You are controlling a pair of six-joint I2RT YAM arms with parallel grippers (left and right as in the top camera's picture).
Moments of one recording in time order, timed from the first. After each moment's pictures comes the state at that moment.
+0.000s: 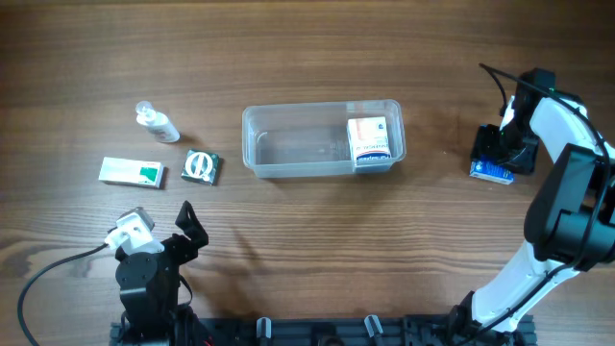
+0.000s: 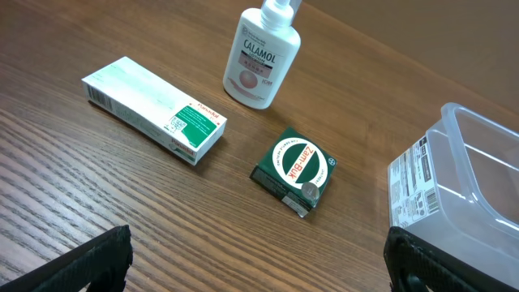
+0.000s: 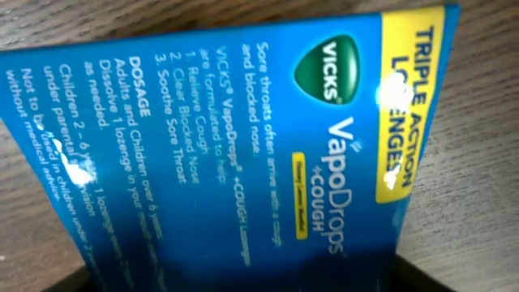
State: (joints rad) left arm 0.11 0.01 0.16 -0.59 -0.07 -0.40; right arm -0.30 2.01 1.33 -0.89 0.07 0.07
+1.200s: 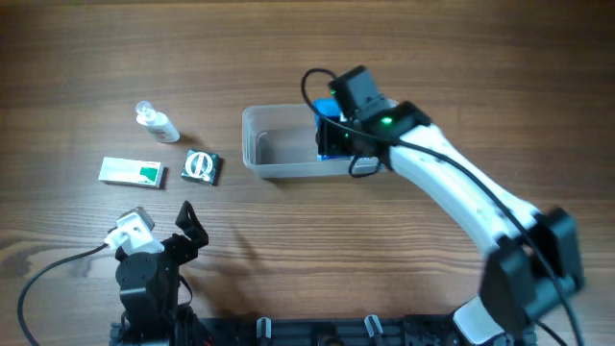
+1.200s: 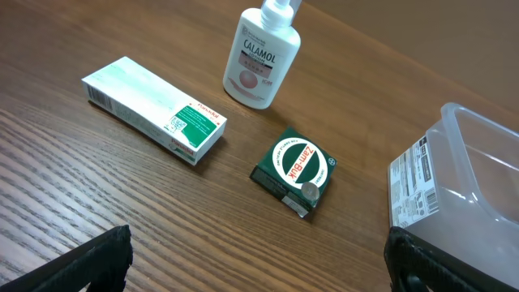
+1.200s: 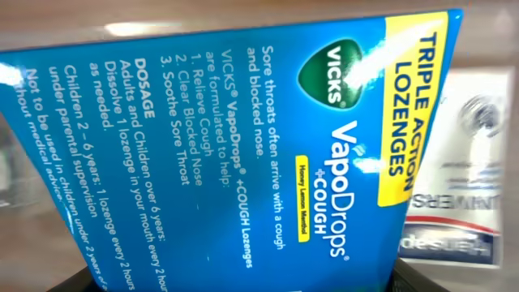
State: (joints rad) left arm 0.11 0.01 0.16 -0.59 -0.07 -0.40; right arm 0.55 1.75 1.33 -0.72 -0.01 0.51
